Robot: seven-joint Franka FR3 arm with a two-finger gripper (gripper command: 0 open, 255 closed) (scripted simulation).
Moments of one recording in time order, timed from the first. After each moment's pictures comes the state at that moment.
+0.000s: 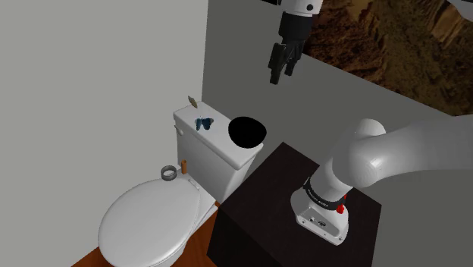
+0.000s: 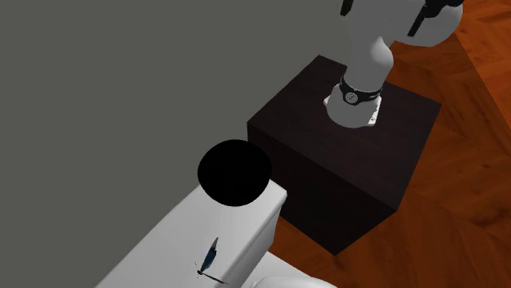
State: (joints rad) arm 0.02 -0.79 0.05 -2.36 0.03 1.48 0.03
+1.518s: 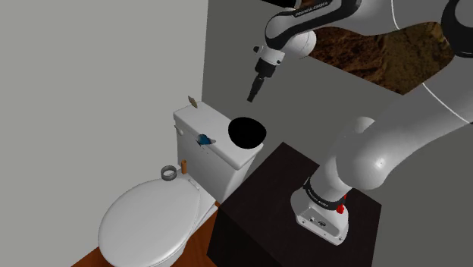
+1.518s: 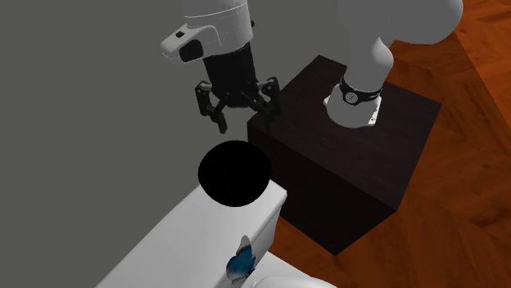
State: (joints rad) arm 0.17 -0.30 -0.51 -2.48 0.18 2.19 -0.86
